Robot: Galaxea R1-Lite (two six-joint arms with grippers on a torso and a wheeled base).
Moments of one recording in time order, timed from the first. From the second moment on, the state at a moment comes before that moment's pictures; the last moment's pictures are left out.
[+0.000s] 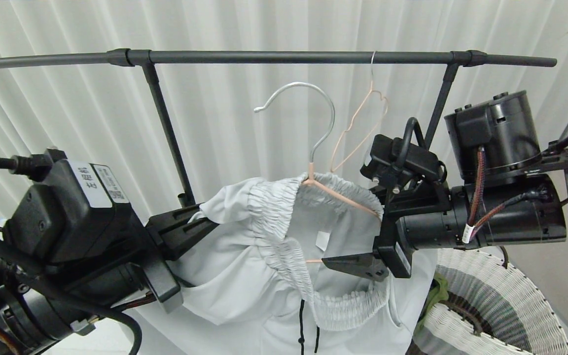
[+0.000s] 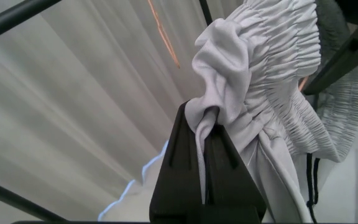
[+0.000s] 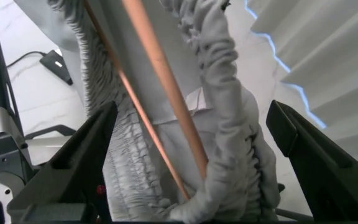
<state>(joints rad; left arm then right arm) -0.64 1.25 -0.47 -0.80 -0.16 0.51 0.82 1.63 -1.19 0.06 0.30 -0.34</state>
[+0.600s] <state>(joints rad) -0.64 1.25 -0.46 -0.80 -0.16 0.53 0.79 1.63 -1.19 0.00 0.27 -0.42</state>
